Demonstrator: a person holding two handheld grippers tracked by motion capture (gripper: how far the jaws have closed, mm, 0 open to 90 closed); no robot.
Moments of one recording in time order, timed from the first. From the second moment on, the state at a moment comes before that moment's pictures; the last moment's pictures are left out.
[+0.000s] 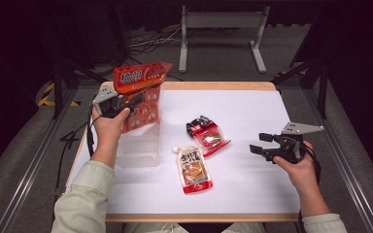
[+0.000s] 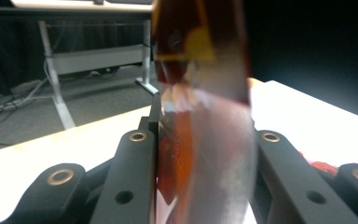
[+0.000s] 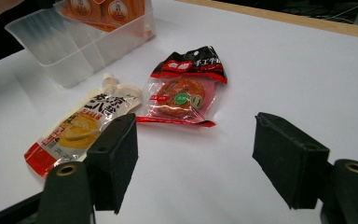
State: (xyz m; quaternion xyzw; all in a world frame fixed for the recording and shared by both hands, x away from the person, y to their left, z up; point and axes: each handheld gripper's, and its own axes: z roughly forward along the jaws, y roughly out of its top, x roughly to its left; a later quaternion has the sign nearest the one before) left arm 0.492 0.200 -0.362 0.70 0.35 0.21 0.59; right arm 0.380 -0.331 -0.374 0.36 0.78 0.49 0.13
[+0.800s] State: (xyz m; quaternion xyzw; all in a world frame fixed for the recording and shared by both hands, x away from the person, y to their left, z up) left arm 0.483 0.212 -0.366 0.75 0.39 0.14 0.51; right arm 0.380 -0.328 -0.376 0.36 0.79 0.49 0.12
